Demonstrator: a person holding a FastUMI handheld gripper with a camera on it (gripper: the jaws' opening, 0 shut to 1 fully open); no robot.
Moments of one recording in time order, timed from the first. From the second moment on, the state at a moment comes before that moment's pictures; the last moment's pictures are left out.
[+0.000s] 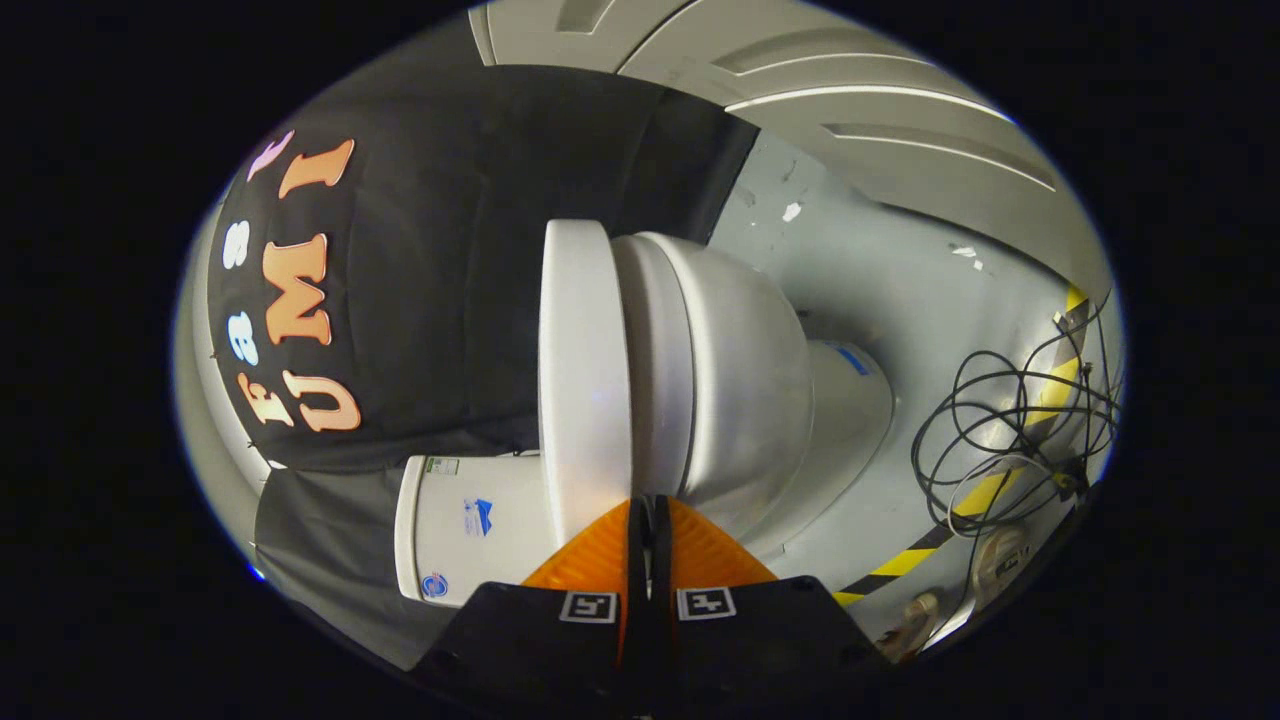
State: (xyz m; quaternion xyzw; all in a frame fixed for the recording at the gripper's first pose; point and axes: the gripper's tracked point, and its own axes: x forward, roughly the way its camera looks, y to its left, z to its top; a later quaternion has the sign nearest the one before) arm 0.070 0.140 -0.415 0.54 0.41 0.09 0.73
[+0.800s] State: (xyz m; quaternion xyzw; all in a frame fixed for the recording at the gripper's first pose) arm 0.076 0.140 -0.398 0.41 0.38 0.03 0.83
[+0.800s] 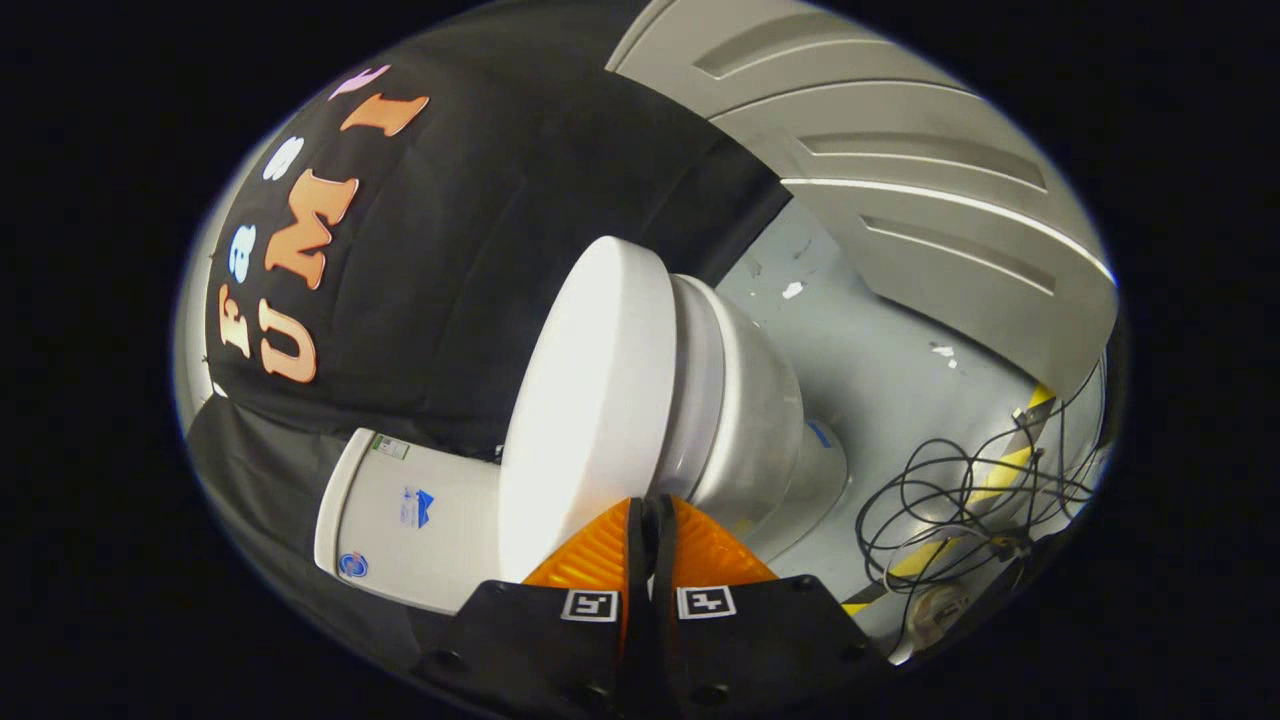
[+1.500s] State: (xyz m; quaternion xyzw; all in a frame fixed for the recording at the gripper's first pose) arm 0.098 0.172 -0.303 0.23 0.31 0.01 0.92
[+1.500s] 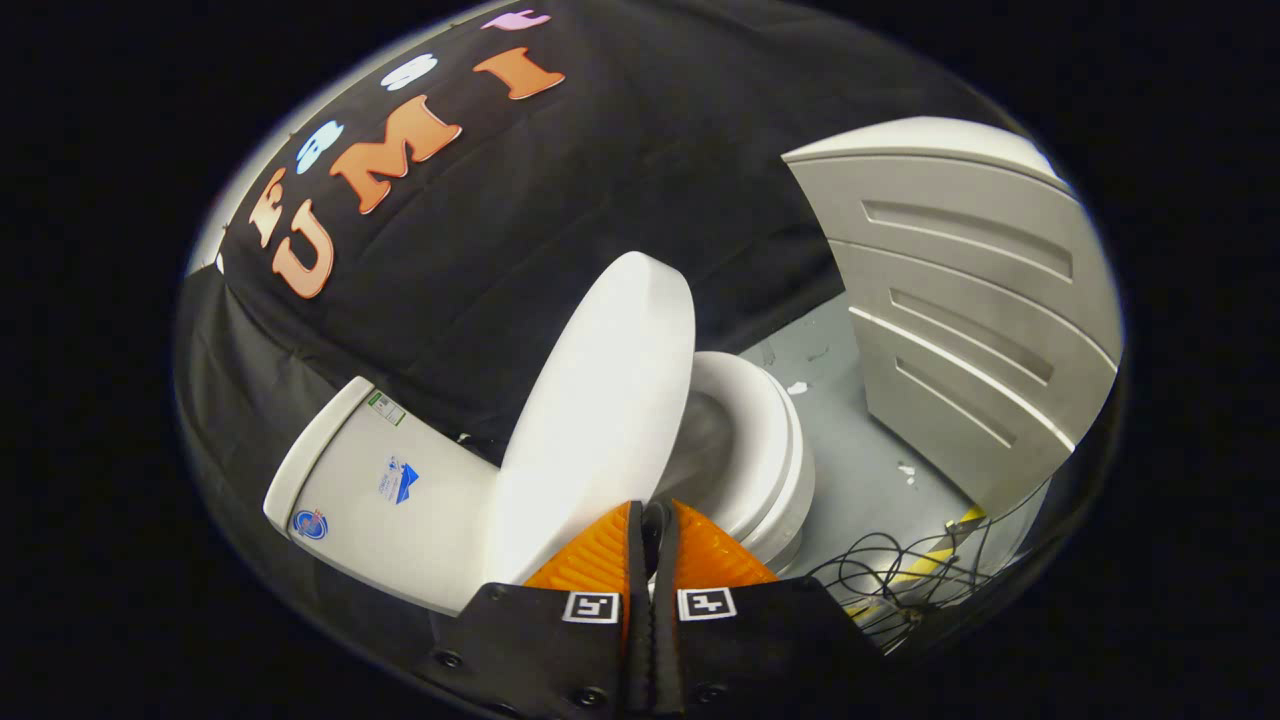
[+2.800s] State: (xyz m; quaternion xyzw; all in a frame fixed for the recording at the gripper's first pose) arm 0.100 0.290 -0.176 0.01 0.24 0.00 0.97
